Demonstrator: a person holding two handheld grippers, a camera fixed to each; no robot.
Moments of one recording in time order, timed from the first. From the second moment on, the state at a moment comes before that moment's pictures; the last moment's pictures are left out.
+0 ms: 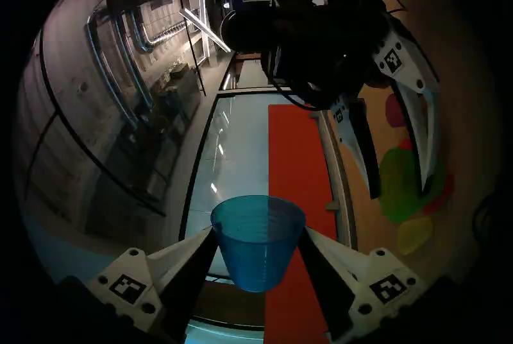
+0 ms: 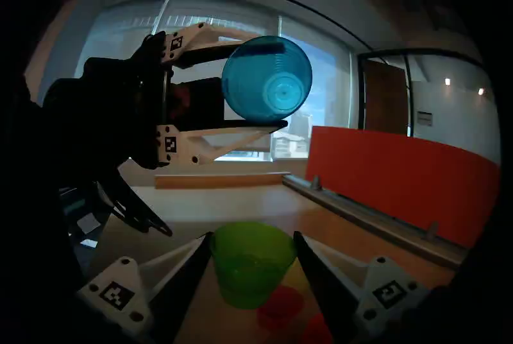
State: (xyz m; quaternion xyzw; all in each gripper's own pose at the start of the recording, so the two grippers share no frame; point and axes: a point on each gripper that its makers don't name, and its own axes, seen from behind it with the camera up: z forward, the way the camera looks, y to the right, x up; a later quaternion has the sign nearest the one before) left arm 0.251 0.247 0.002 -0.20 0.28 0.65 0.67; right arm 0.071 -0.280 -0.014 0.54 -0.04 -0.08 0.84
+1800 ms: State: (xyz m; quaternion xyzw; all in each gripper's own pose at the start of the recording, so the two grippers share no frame) left arm 0.182 0.185 0.061 -0.33 -0.02 0.12 0.94; right arm 0.085 -0.266 -0.022 0.53 -0.03 -0.08 0.84
